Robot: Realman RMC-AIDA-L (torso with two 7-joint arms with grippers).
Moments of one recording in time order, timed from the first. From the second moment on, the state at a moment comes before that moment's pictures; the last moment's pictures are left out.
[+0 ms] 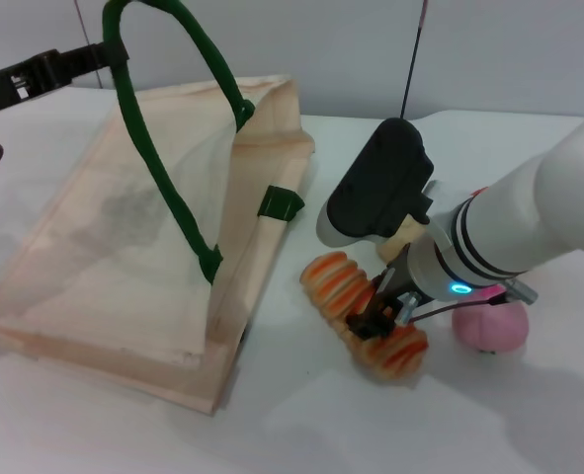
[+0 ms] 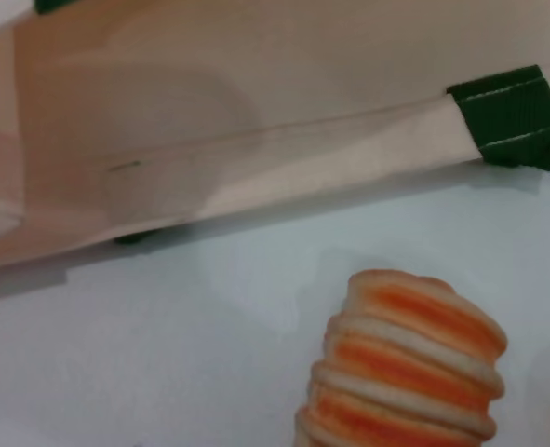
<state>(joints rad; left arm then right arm) -0.61 -1.82 0.44 0.38 -1.37 -1.53 1.40 0.82 2.03 -2.06 -1.05 -2.49 -1.03 2.81</state>
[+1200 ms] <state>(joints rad) -0.63 -1.82 0.45 0.38 -1.37 -1.61 1.39 0.63 2.02 -1.82 -1.43 -2.63 -1.14 2.72</state>
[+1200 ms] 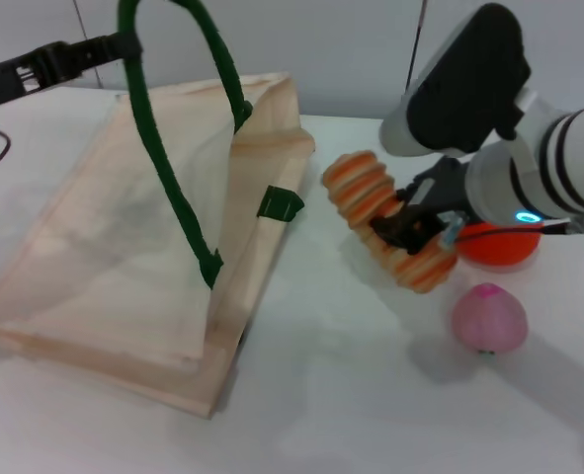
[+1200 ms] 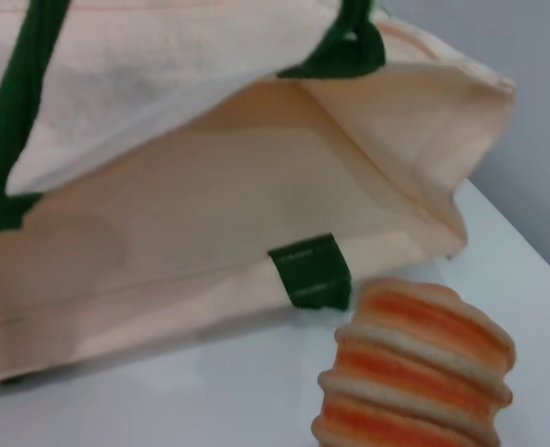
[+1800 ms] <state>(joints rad) -0.69 -1.82 0.44 0.38 -1.37 -1.75 1.37 0.83 2.03 -2.04 -1.31 -2.62 -1.09 2.79</state>
